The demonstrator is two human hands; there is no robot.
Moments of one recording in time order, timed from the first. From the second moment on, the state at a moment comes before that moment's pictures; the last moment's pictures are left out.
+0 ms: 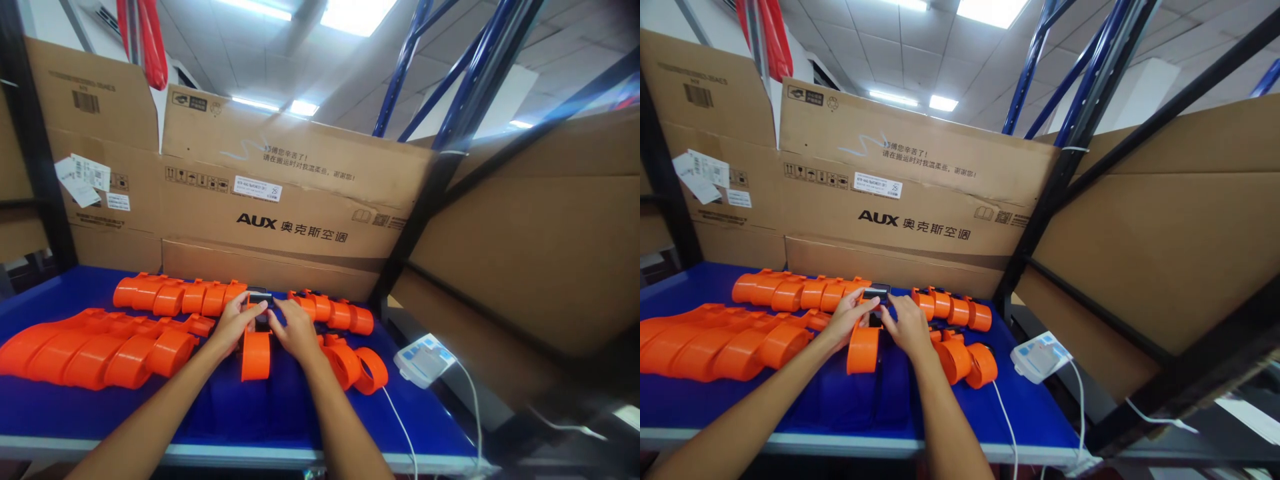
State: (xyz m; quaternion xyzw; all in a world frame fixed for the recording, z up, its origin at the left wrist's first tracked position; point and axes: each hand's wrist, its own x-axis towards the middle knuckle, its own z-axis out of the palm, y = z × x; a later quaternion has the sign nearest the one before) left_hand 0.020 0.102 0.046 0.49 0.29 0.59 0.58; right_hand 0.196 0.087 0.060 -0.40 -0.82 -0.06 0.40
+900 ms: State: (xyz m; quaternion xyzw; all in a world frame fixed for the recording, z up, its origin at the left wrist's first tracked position) left_hand 0.022 0.097 0.052 0.47 0.29 0.60 0.57; right_hand 0.199 0.080 0.065 -0.35 -0.83 -0.12 0.42
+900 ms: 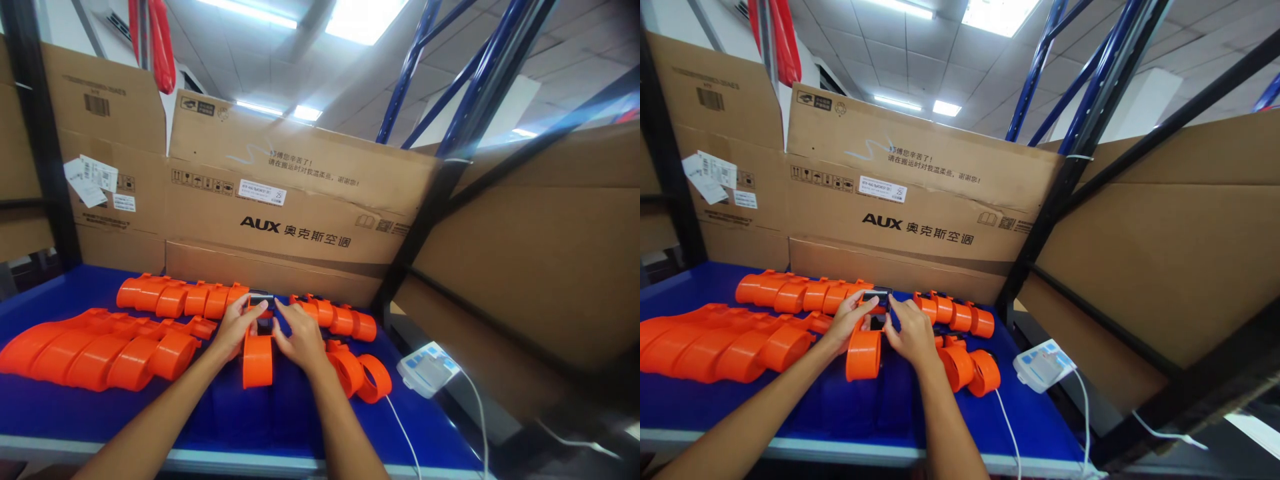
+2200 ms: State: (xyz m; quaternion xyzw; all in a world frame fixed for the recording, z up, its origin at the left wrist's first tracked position) left_hand 0.010 0.100 0.055 0.44 0.29 0.64 0.56; right_hand 0.221 0.088 0.065 -0.51 -0.77 -0.02 0.38
